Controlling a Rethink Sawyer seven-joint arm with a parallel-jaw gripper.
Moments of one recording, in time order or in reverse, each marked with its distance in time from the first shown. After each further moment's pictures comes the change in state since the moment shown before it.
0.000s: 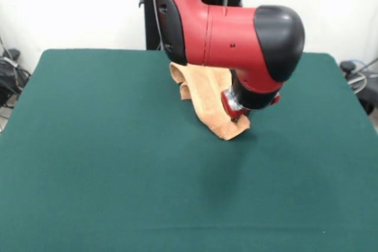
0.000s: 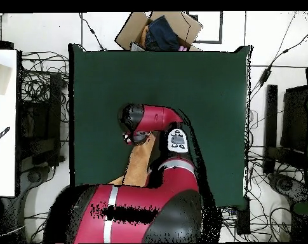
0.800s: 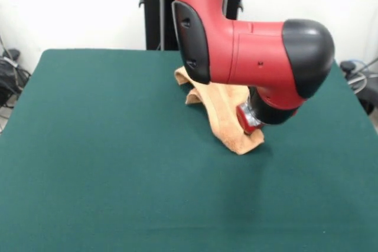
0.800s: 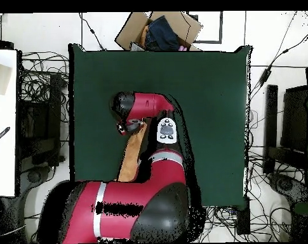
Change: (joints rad) arm 0.050 0.056 -0.003 -0.169 0.000 0.109 0.000
